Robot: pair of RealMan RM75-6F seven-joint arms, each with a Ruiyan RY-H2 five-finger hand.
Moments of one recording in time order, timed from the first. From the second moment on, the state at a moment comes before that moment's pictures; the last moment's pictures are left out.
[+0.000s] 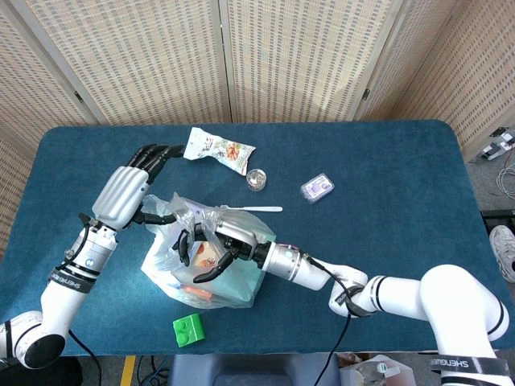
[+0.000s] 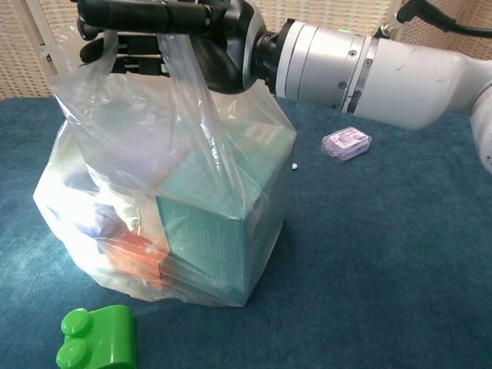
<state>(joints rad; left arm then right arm) -0.74 -0.99 -0.37 -2.00 1.11 1.10 0.03 1.19 -1.58 0.09 -1.31 -1.66 1.07 1.73</state>
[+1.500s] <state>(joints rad) -0.42 -0.91 -0.19 -1.87 1.34 1.44 0.20 1.22 -1.56 0.12 -1.24 -1.64 1.11 2.55</state>
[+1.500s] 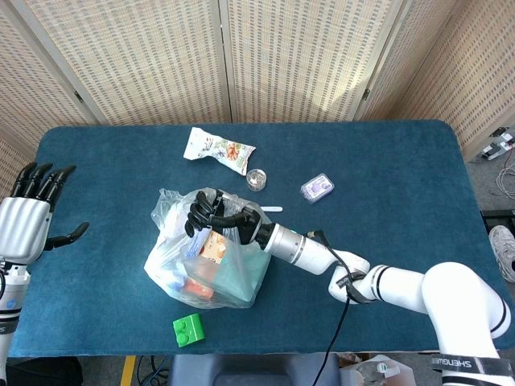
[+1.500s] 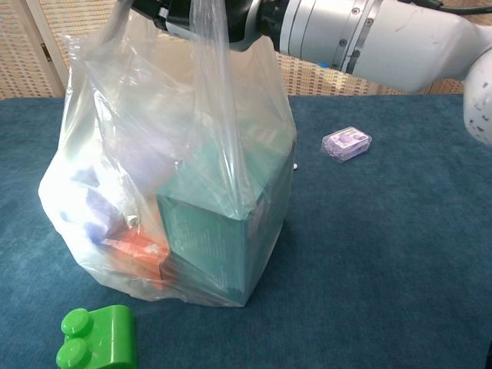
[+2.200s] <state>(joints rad) -0.32 -1.04 -0.15 -1.69 1.29 1.46 0.18 1.24 -1.45 0.18 -1.32 -1.62 1.07 2.57</state>
